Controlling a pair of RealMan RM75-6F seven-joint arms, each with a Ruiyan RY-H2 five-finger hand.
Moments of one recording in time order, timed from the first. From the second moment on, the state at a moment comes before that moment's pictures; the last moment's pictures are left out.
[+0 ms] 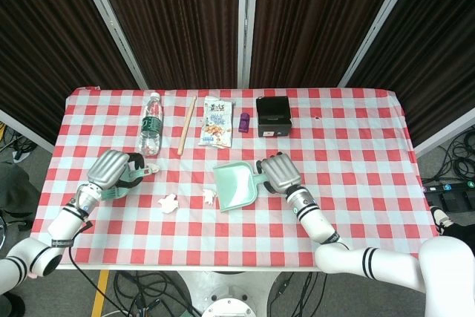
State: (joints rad) left arm -0.62 -1.45 -0.04 -1.09 1.52 1.02 -0.40; right arm 0.87 -1.64 0.21 -1.44 -0.84 0.87 -0.64
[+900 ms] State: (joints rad) left arm -0.80 -1.68 0.00 -0.83 1.64 0.97 -0.79; right arm 0.90 -1.66 0.17 -1.45 -0.75 0.95 -0.68
